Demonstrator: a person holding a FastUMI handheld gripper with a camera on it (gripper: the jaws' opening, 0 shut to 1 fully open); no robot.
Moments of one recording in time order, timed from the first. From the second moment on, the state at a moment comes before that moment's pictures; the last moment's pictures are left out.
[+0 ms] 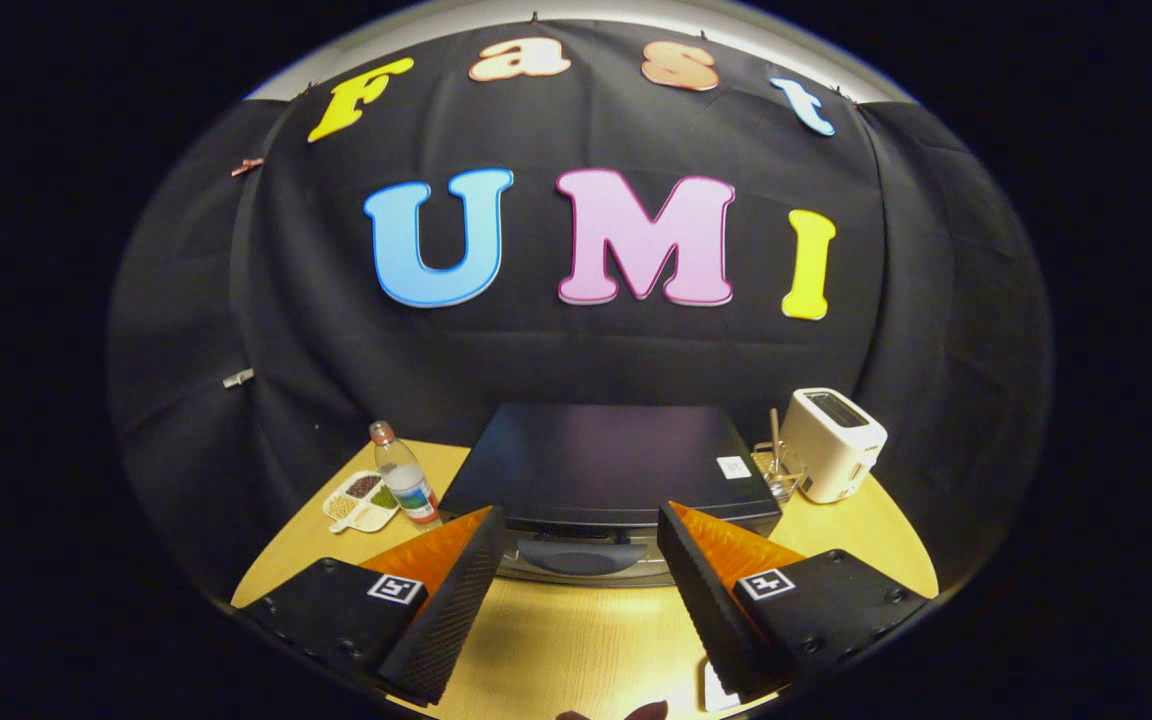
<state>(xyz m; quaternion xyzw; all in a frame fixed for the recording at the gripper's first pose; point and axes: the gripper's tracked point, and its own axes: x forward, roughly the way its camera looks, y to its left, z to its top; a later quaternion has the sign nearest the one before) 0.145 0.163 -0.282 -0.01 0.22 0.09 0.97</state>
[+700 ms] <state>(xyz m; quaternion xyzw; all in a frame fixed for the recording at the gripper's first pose) 0.194 0.172 -0.367 -0.02 0.28 0.05 0.96</state>
